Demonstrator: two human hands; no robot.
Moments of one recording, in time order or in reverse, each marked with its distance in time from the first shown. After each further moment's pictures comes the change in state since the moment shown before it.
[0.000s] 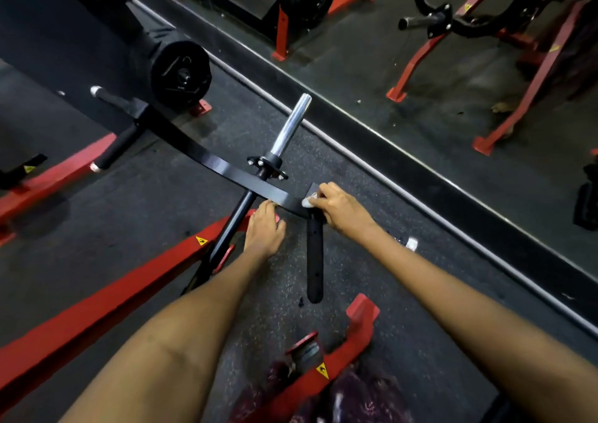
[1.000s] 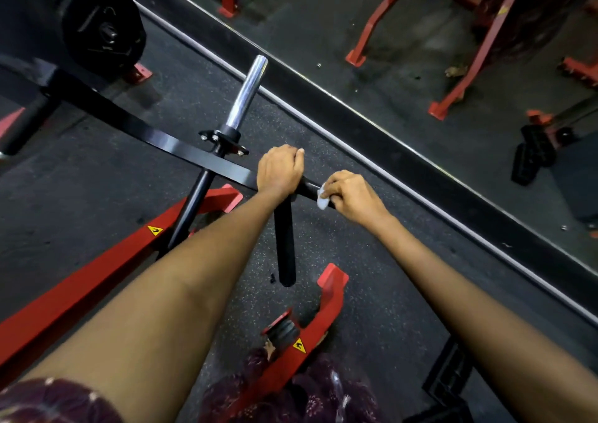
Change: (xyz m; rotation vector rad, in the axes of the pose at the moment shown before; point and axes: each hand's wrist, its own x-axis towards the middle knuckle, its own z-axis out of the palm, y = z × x) left_hand 0.063 0.099 0.014 -0.006 0.092 0.191; right_hand -0.054 0.043 -0.014 0.109 -0.036 0.365
